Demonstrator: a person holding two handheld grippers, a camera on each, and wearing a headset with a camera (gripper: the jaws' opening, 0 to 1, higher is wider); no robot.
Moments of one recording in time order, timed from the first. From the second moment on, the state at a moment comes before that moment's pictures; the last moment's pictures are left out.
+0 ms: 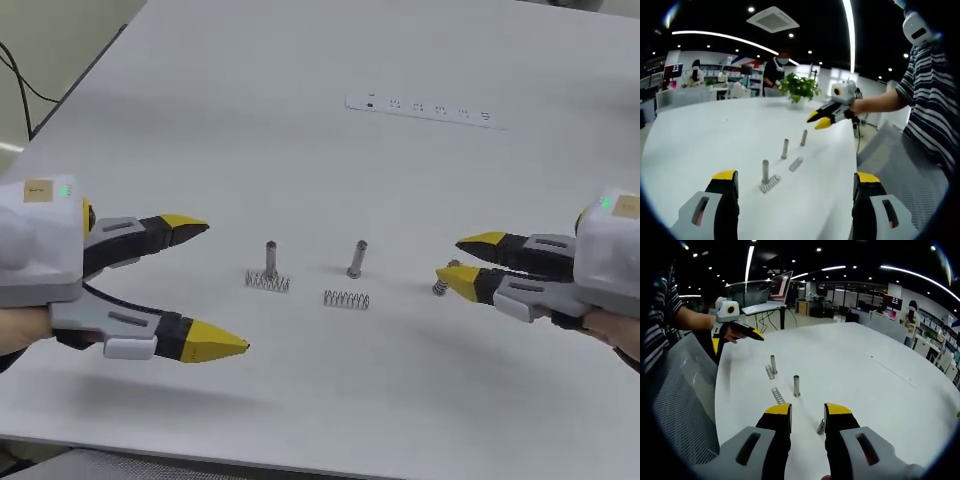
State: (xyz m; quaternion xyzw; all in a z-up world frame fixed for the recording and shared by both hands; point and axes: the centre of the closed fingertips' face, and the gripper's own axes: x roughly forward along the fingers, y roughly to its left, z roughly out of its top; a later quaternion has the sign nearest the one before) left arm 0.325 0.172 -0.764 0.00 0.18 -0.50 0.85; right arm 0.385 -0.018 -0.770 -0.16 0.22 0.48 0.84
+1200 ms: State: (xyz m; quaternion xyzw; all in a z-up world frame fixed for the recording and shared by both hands) left arm 0.324 0.177 -0.770 0.01 0.18 -0.49 0.85; right arm 0.362 0.036 -0.797 -0.31 0.23 0.57 0.72
